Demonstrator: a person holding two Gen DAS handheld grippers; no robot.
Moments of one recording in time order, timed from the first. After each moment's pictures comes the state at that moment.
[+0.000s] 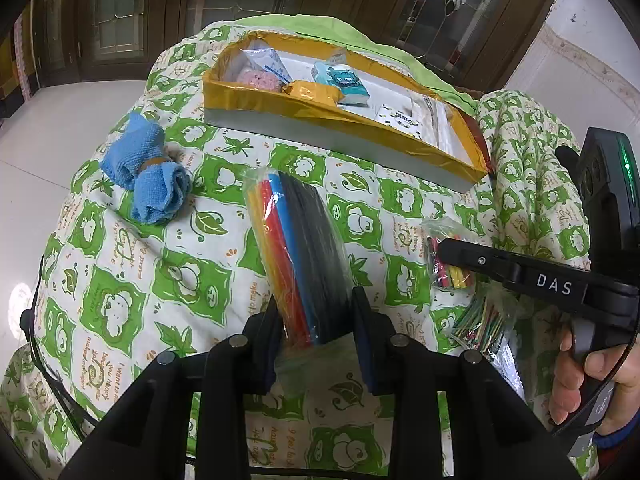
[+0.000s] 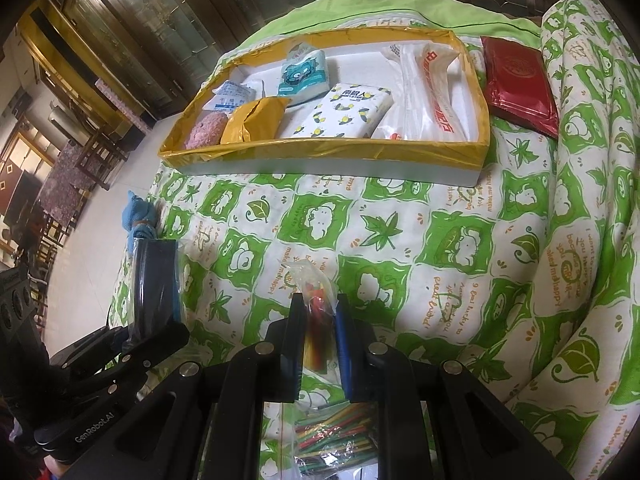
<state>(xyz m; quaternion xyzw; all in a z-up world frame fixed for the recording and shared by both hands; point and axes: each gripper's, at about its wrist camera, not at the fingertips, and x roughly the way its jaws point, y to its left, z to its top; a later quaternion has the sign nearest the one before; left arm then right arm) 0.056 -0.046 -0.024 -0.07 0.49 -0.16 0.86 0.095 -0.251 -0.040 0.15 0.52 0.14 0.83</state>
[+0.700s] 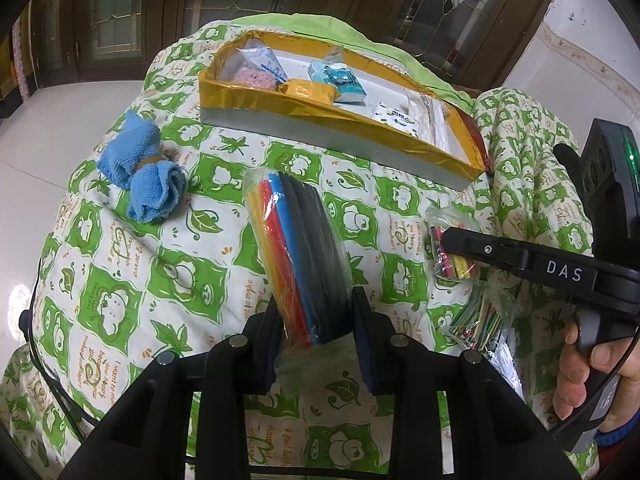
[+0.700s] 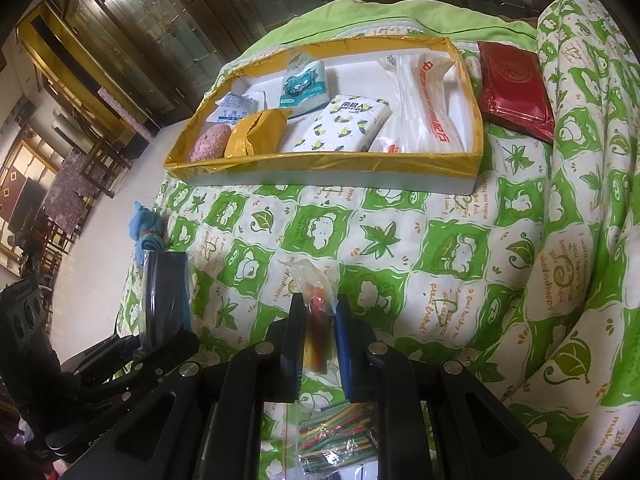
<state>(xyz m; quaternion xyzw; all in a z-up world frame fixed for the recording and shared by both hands) 0.055 -0.047 -0.024 -0.06 0.49 -0.16 0.86 0.092 -0.257 -0.034 0.16 0.51 0.14 0.83</state>
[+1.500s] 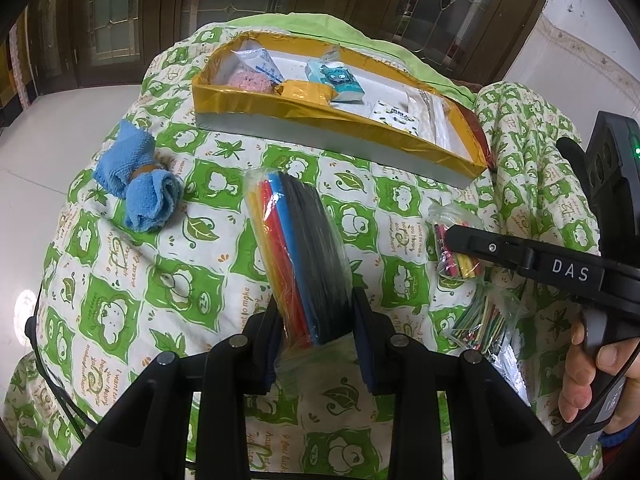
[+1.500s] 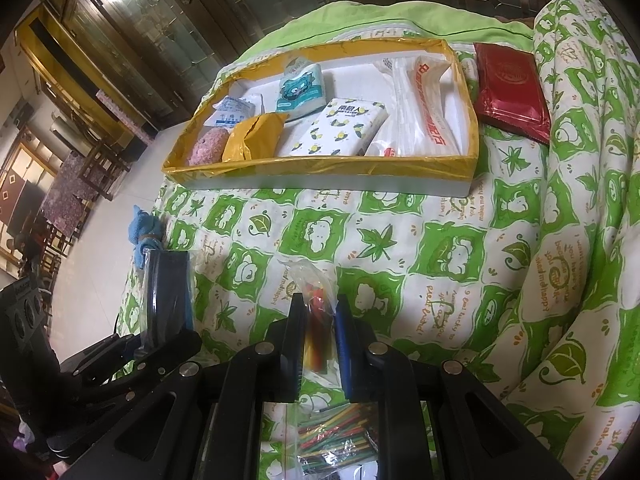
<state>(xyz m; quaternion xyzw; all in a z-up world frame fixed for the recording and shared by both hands) 0.059 -0.053 -0.025 -0.05 0.49 -0.16 0.86 0.093 -0.259 -0.032 0.17 0.51 0.14 0.83</state>
